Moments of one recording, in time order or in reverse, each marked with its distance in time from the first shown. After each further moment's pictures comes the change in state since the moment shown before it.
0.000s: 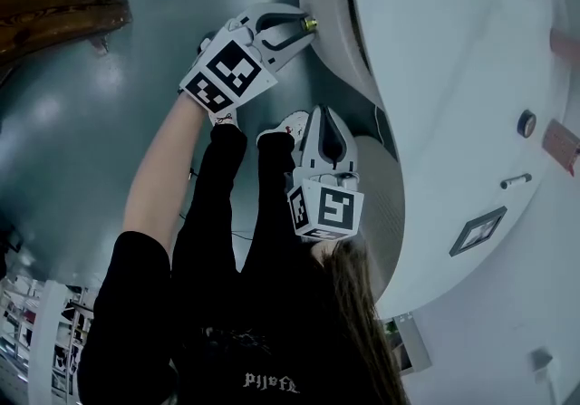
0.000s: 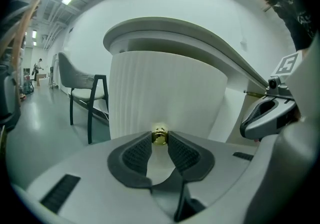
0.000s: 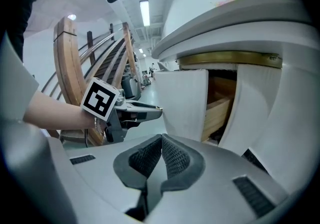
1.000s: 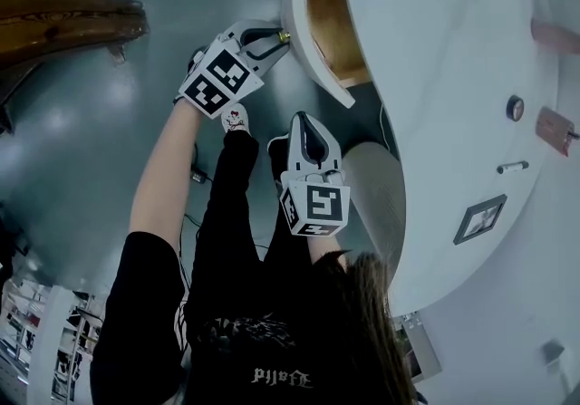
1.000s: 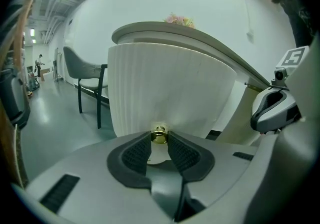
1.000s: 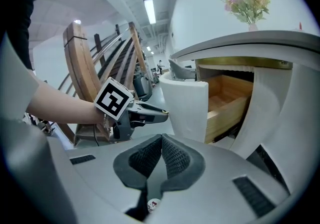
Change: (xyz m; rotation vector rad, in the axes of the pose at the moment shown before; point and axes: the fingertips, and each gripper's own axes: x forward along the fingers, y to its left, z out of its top) left arm -0.052 -0.001 -0.024 -0.023 0.176 0.043; right arm -0.030 0.056 0.002 0.006 0.056 0.129
